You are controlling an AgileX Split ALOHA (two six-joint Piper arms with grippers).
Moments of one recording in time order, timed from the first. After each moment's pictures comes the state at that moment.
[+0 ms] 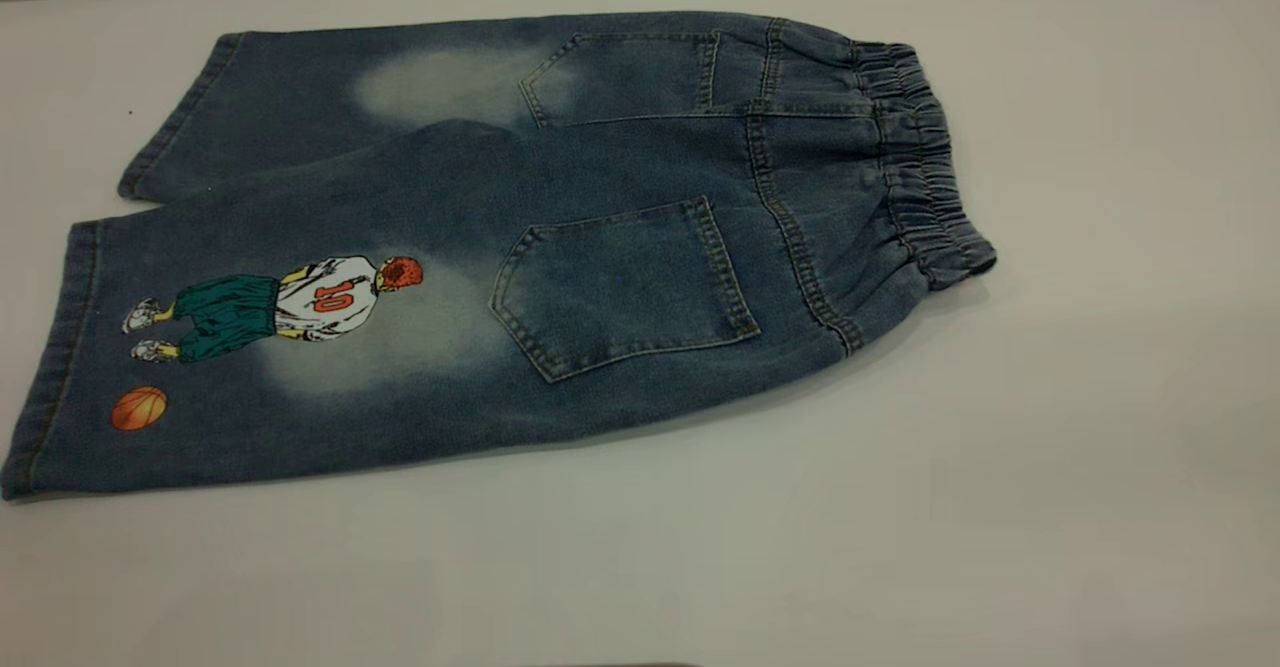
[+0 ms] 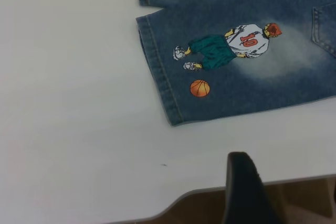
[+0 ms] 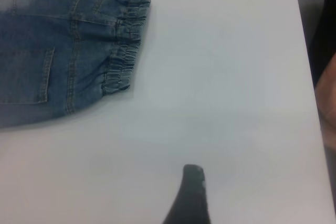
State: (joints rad) left arm 0.03 -0.02 -0.49 -0.08 1.13 0.12; right arm 0.05 -0.01 -0.47 0.07 1.14 0.00
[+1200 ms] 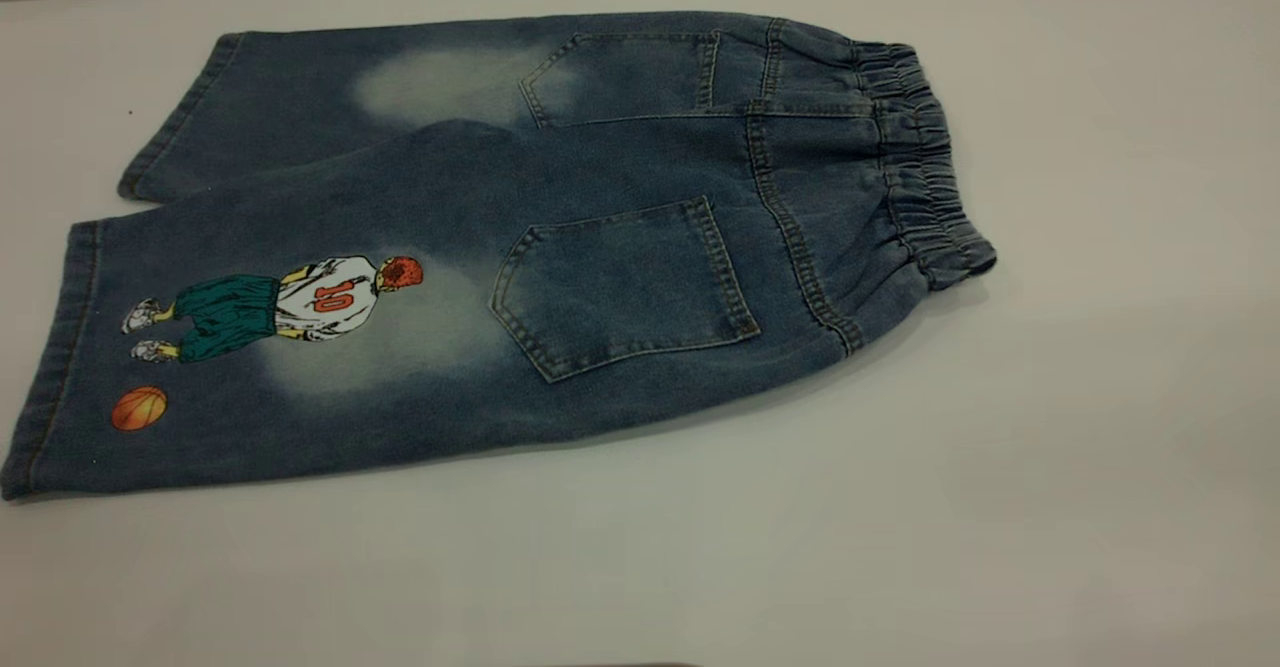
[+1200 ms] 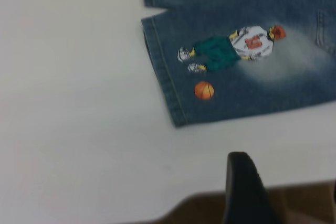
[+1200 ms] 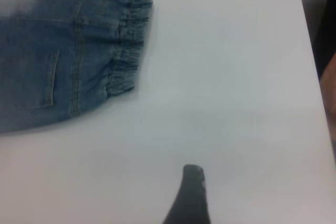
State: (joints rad) left arm 0.03 -0.02 -0.50 -0.06 1.11 0.09; right arm 0.05 0.01 -0.47 0.08 1.14 0.04
